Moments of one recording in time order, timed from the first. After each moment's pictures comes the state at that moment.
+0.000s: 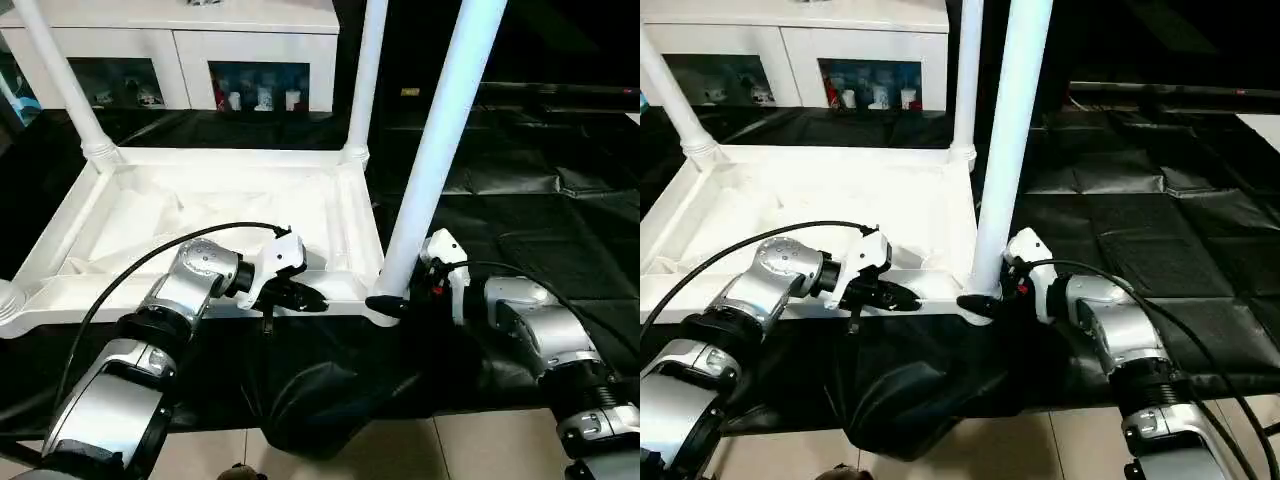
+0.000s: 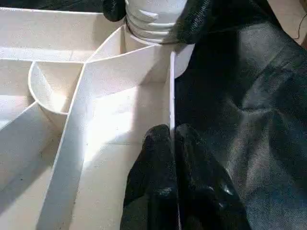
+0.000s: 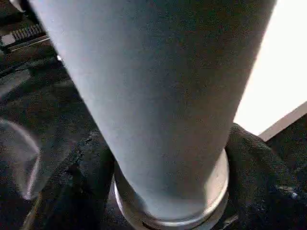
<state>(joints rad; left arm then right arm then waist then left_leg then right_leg) -0.75 0.30 -0.24 0.89 0.07 -0.07 -1.34 -0.48 -0.39 0.13 0.51 0.16 0.26 1.12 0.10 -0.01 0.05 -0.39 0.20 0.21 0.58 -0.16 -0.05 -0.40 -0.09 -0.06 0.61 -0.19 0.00</state>
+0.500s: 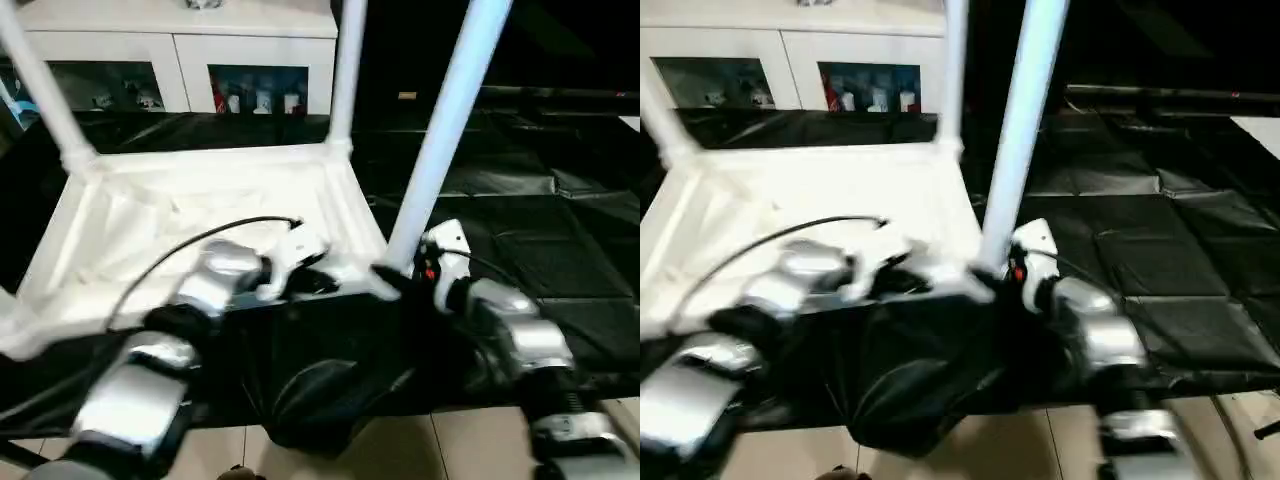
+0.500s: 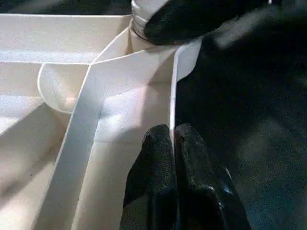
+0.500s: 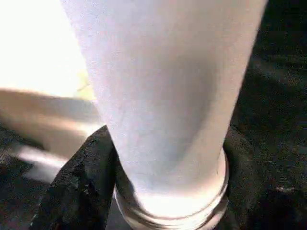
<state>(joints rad) -0.83 0.14 -0.22 1.02 0.12 0.01 -0.95 -0.50 -0.17 -0.04 0.60 0.13 0.23 0.51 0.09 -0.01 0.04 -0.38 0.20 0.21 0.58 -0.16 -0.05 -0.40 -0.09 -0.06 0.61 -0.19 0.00</state>
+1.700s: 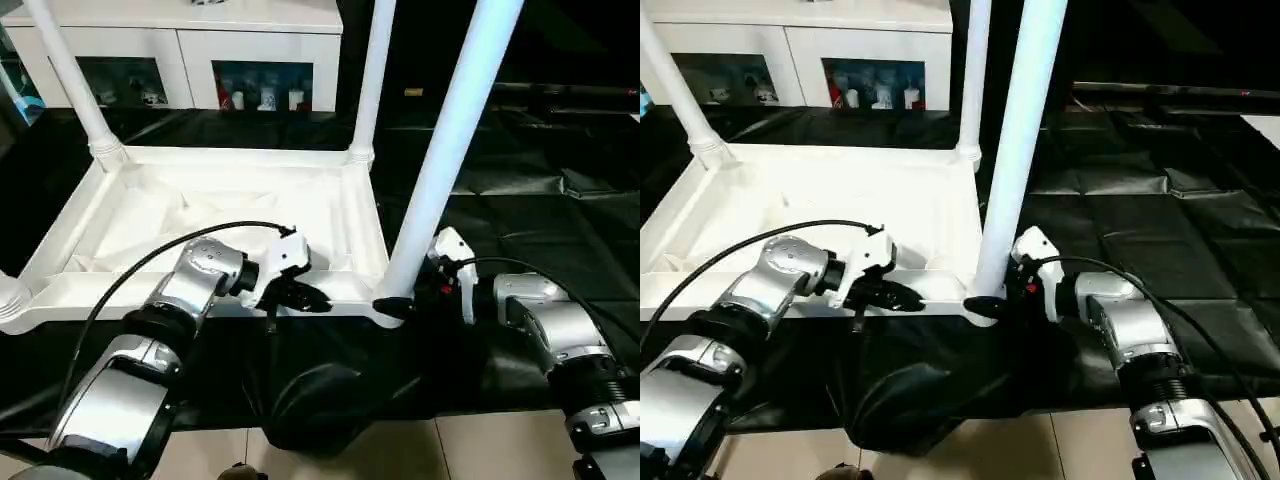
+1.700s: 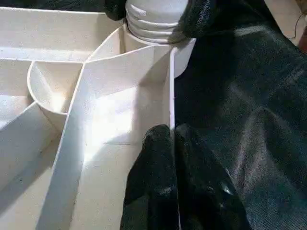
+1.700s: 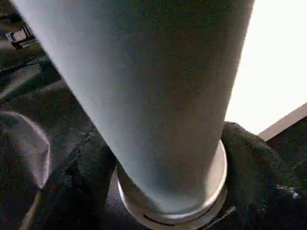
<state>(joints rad) -0.76 0.29 -0.24 0.91 0.08 -0.08 -1.34 -0.50 -0.41 0.13 0.53 0.17 0.28 1.17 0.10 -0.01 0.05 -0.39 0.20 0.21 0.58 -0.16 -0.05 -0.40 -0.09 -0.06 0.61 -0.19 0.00</state>
